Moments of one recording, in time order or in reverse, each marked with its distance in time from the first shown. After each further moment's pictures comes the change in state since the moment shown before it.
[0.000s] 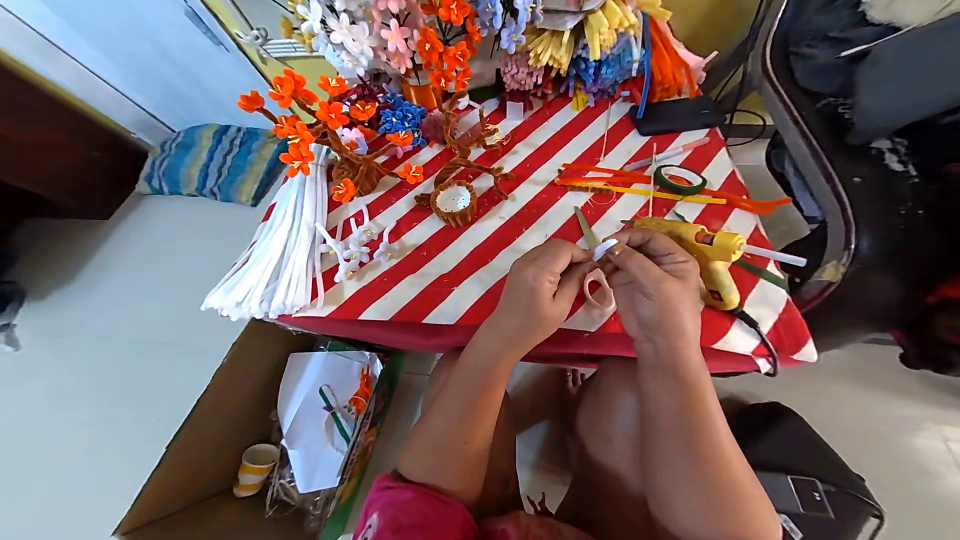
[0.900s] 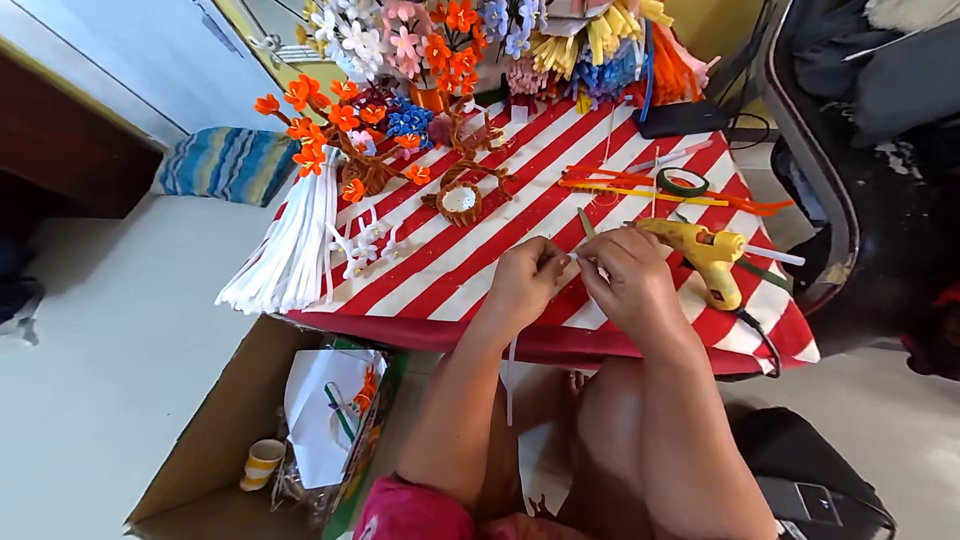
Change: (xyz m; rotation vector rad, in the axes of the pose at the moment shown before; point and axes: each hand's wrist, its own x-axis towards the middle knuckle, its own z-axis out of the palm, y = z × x) left_hand 0.009 0.009 -0.023 -0.069 -0.185 -0.657; right_hand 0.013 0.013 -0.015 -1.043 -0.354 -0.742
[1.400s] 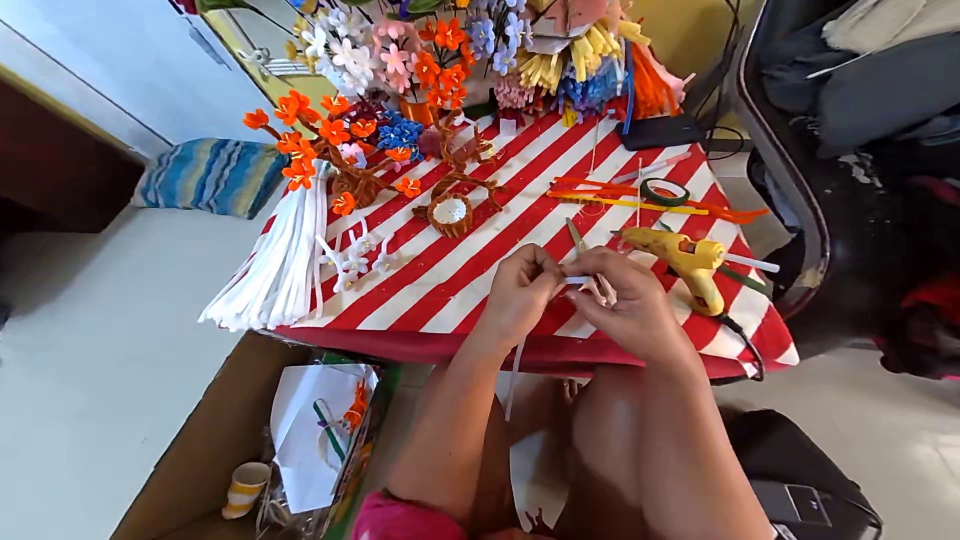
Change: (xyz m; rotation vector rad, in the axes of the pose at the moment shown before) left_hand -0.002 -0.001 0.009 -0.506 -0.028 0.018; right_hand -0.003 -0.004 -0.011 0.565 -0.078 0.093
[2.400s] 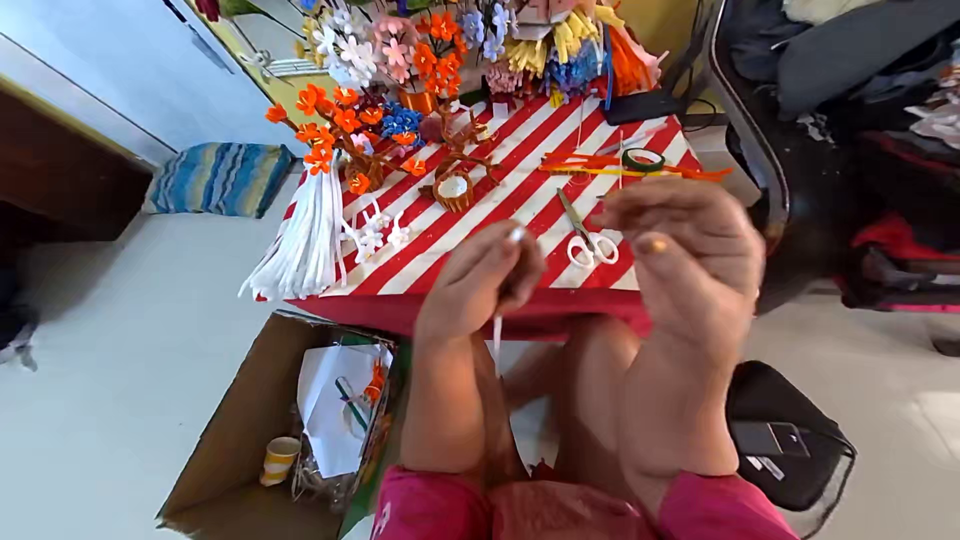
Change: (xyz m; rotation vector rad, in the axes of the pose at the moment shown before) left_hand -0.063 0.078 -0.025 -0.125 -0.403 0.367; right_hand 0.015 -0.111 -0.011 0.390 0.264 -0.155
